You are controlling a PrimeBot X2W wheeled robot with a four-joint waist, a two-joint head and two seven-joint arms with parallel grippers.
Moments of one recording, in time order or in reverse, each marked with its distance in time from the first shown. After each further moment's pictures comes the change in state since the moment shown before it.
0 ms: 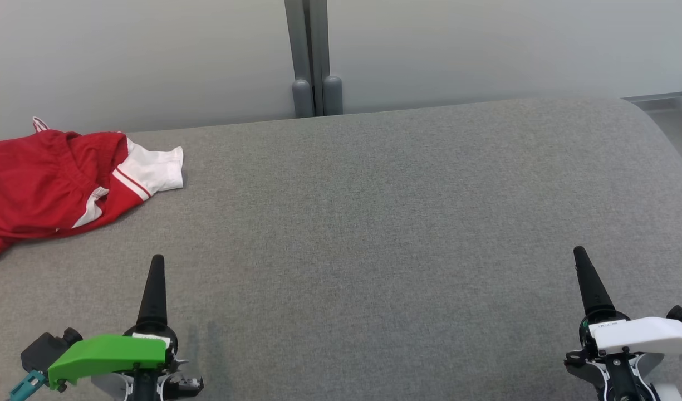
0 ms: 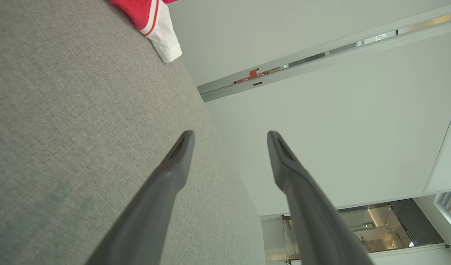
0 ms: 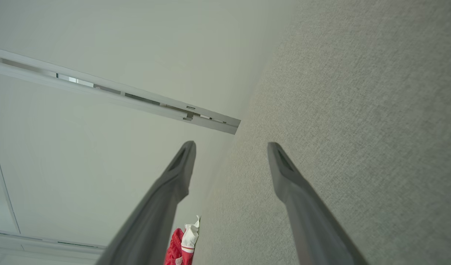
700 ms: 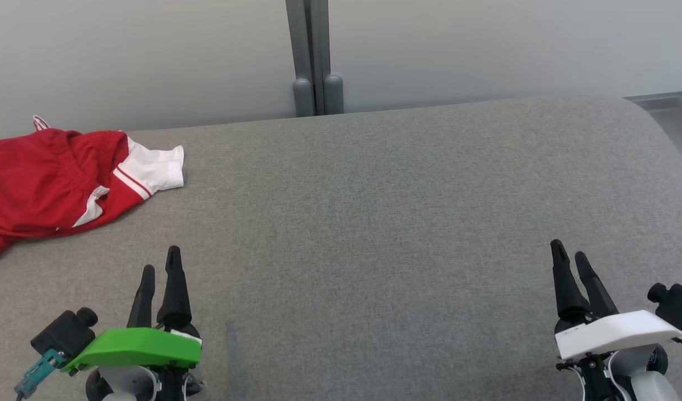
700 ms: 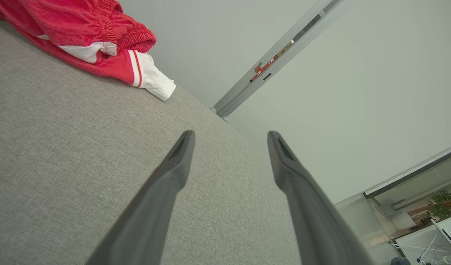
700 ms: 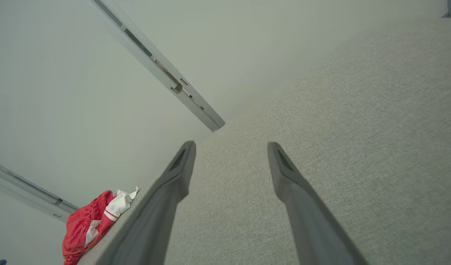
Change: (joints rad) left arm 0.004 0.002 -0.054 -0.059 0.454 0.051 -0.073; right arm 0.011 -0.004 0.044 -0.073 -0.509 0.000 -0.073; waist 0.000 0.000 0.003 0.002
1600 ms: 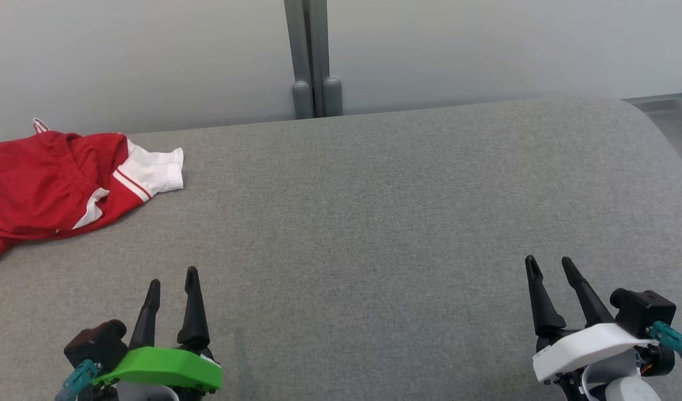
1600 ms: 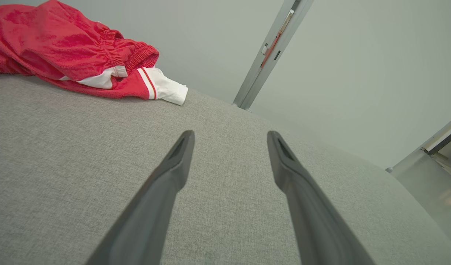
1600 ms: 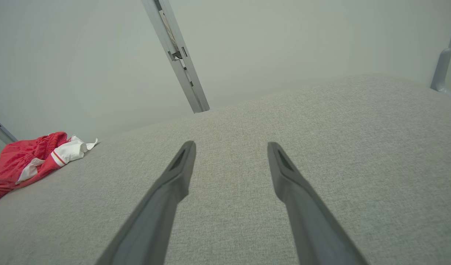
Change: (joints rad) left arm 0.039 0.002 -0.032 0.050 0.314 -0.004 -0.077; right arm 0.012 -0.004 0.044 0.037 -0.397 0.000 -0.076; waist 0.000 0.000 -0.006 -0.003
